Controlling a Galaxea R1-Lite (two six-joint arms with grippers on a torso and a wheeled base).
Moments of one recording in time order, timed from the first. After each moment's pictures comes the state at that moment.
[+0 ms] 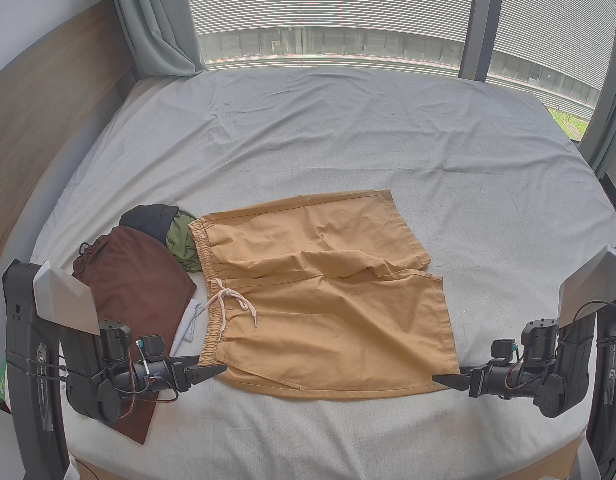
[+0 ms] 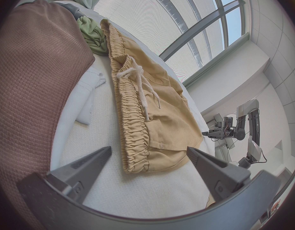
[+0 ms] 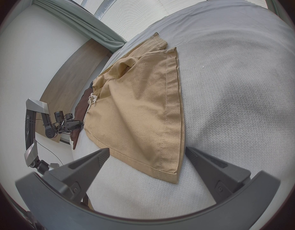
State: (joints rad) left arm 0.00 2.51 -0.40 -1.56 -0.82 -0.19; right arm 0.06 2.41 -0.20 -1.54 0.60 0.19
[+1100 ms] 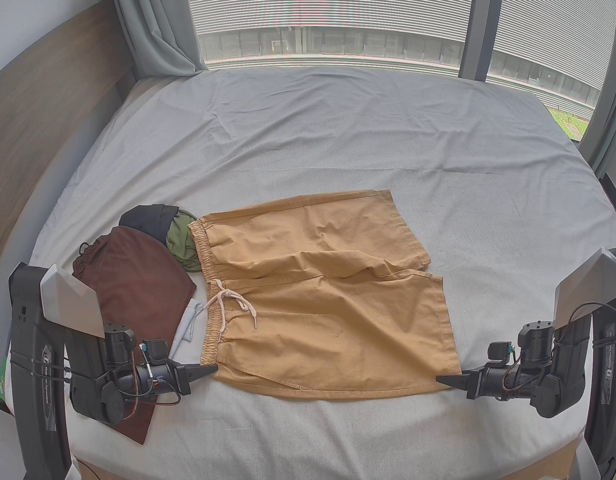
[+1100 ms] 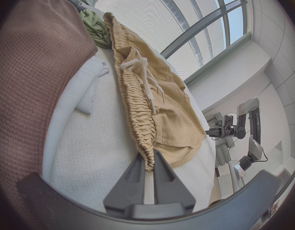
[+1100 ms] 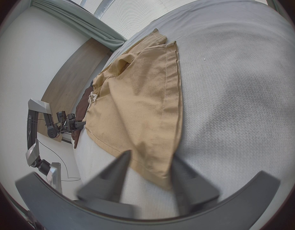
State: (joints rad) left arm -0.01 2.55 -0.42 -1.55 -0.82 -0.19; right arm 0.06 2.44 -0.22 -1.54 0.63 0.19
